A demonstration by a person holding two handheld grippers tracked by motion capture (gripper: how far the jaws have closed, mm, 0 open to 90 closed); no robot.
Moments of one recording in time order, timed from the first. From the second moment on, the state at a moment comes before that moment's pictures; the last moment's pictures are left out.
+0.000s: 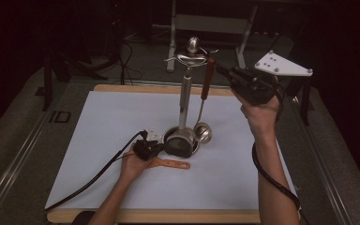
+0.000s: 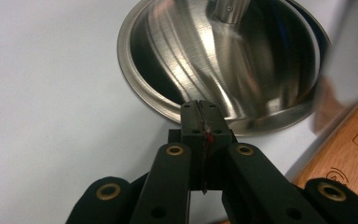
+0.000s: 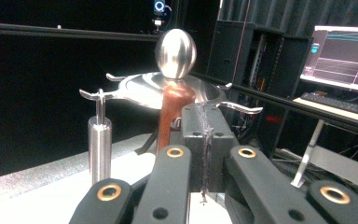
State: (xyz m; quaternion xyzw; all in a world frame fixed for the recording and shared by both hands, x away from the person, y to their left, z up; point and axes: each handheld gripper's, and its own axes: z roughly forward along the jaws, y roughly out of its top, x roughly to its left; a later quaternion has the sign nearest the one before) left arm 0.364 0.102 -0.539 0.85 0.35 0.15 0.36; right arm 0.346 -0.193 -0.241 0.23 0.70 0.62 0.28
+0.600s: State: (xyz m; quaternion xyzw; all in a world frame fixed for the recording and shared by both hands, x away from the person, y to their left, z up) left arm 0.364 0.101 -0.538 0.85 0.35 0.15 0.36; right arm 0.341 -0.185 -0.244 0.22 0.70 0.61 0.29
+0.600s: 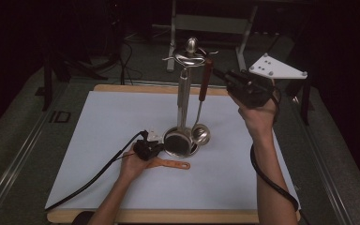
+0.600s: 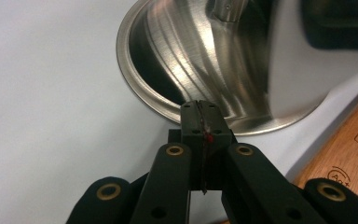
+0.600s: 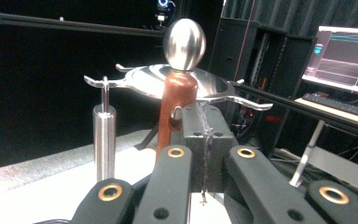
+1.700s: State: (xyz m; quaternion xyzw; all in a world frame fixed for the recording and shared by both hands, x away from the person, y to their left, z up) left arm 0.363 0.100 -0.538 0.85 0.35 0.16 0.36; right arm 0.322 -0.170 -0.248 0.19 0.71 0.58 0.34
